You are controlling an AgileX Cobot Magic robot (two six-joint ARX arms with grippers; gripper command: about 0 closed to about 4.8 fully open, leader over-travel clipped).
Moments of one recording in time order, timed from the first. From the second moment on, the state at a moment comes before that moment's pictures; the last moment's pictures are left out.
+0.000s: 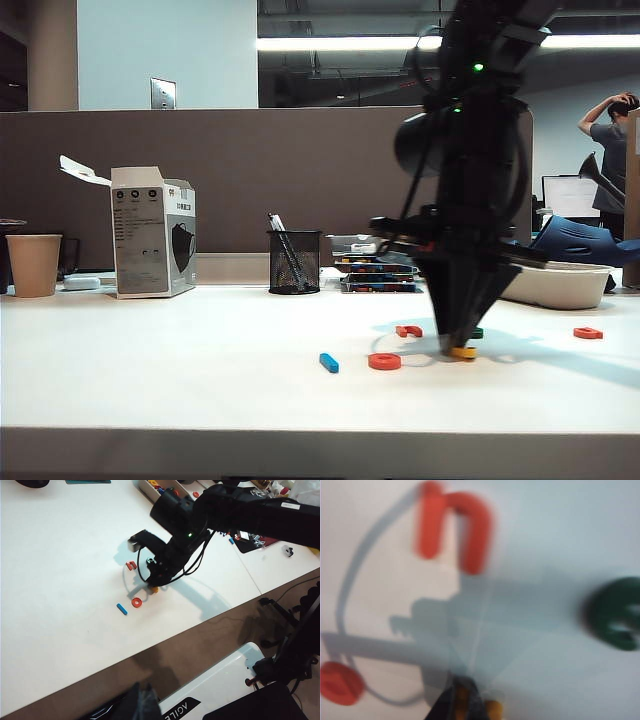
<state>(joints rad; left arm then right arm) -0.42 0.89 1.64 -1.36 0.38 -0.24 0.45 2.04 1.54 -1.04 -0.18 0.08</state>
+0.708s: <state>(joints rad) -0.42 0.89 1.64 -1.38 0.38 -0.24 0.49 2.04 1.53 -1.08 -0.19 0.13</state>
